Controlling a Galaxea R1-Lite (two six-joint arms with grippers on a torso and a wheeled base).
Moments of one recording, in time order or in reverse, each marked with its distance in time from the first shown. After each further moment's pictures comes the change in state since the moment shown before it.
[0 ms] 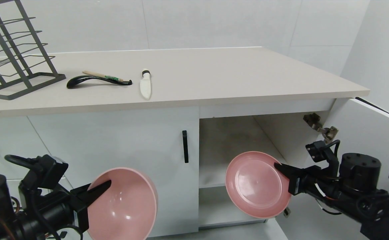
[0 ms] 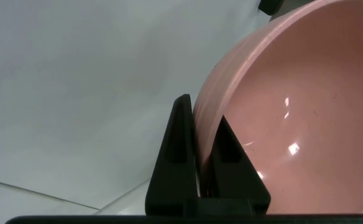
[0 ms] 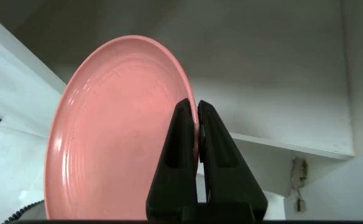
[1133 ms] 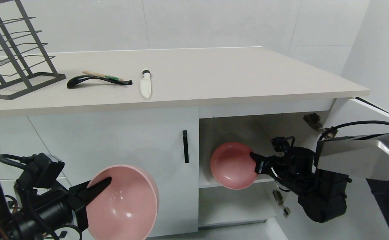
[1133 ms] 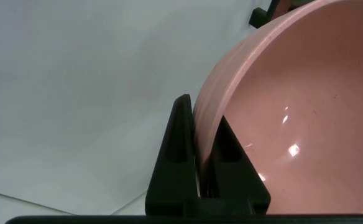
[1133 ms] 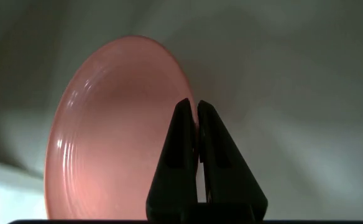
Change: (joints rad) left arm -0.015 -0.020 0.002 -0.028 0.000 -0.001; right arm 0.011 0.434 -0.507 0.001 -0.065 0.144
